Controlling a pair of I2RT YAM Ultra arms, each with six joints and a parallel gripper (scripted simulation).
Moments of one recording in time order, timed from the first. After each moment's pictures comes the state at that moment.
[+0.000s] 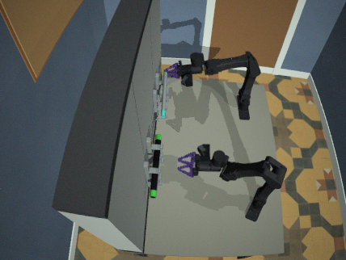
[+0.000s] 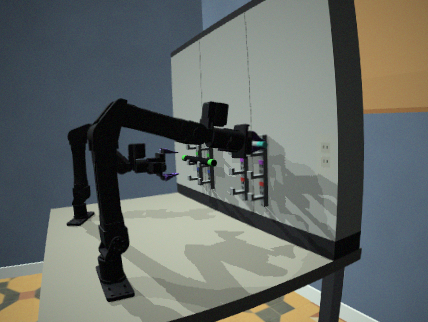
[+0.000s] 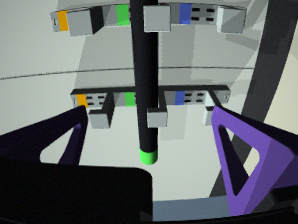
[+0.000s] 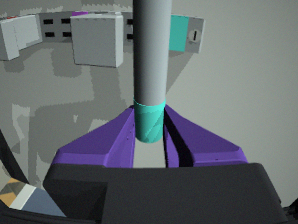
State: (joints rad) left arm 0.01 1.59 0.73 0.84 -0.44 1.58; right arm 0.07 1.56 1.26 0.11 0.03 -1.62
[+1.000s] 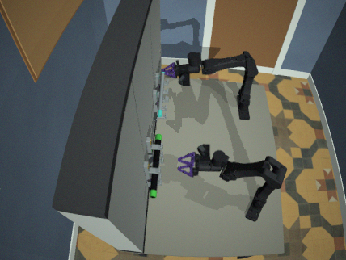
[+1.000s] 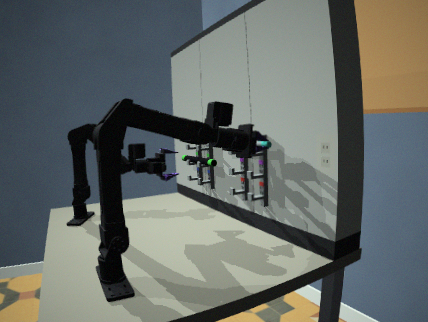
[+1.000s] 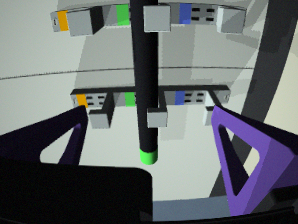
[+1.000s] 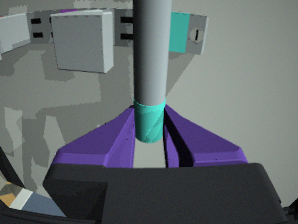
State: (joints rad) left arm 0.01 1.59 0.73 0.84 -0.44 1.58; right arm 0.06 1.61 1.32 0.11 0.03 -1.62
